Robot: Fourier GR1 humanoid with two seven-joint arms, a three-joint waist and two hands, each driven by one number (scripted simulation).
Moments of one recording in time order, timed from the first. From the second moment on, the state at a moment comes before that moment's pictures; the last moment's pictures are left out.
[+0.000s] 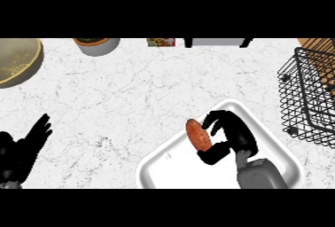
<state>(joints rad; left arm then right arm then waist) 0.05 0.30 0.22 -1.37 0.02 -0.13 0.16 -0.20 -0.07 0.29 -1.53 0.59 0.13 0.61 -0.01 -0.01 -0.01</state>
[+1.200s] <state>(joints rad) 0.05 0.28 0.22 -1.39 0.01 -0.14 0.16 -0.46 -0.01 0.34 -2.18 1.33 0.29 1.04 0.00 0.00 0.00</state>
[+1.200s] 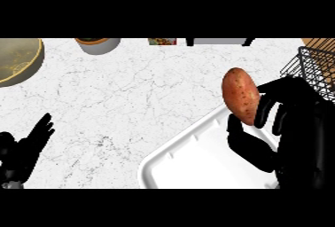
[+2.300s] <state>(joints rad) 0.06 0.26 0.23 -1.41 0.00 -0.14 0.15 -0.73 -0.31 -0.36 -1.54 0.86 0.02 0.51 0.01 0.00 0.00</state>
